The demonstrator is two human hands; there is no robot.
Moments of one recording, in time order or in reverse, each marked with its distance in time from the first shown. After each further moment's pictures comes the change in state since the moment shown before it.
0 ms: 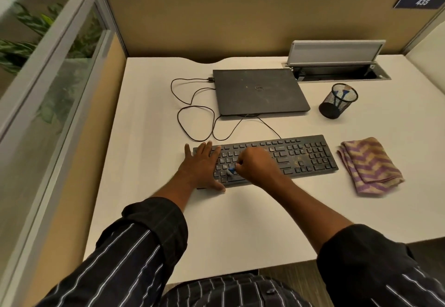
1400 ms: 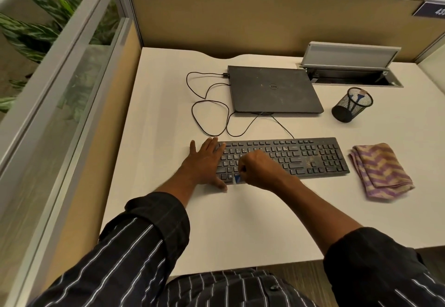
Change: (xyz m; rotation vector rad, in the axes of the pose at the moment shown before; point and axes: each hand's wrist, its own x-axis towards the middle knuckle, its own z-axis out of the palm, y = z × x) left_hand -0.017 -0.029 0.010 -0.099 0.013 0.045; right_hand -0.003 -0.022 0.015 -0.136 -0.104 -0.239
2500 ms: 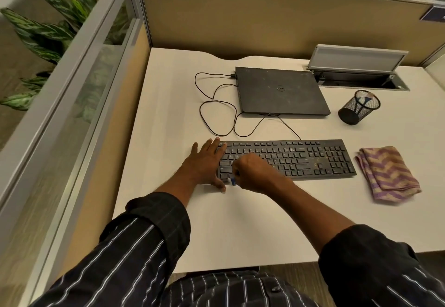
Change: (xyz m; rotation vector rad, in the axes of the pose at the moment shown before) left_hand -0.012 -0.018 0.005 -0.052 -0.003 0.009; right_hand 0.009 -0.030 0.015 -0.077 -0.013 -0.078
